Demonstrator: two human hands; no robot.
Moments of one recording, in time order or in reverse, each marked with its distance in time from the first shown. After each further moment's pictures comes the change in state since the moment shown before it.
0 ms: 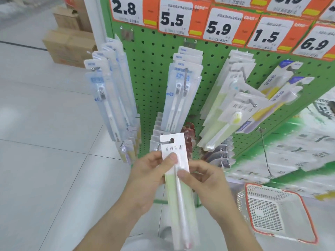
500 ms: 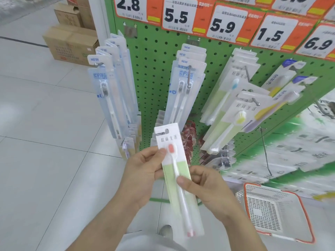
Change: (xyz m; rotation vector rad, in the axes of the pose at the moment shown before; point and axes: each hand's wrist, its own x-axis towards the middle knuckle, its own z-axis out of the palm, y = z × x) left_hand 0.005 0.002 -0.010 -0.052 0.065 0.021; right_hand -0.002 0.006 -0.007 -0.014 -0.183 0.223
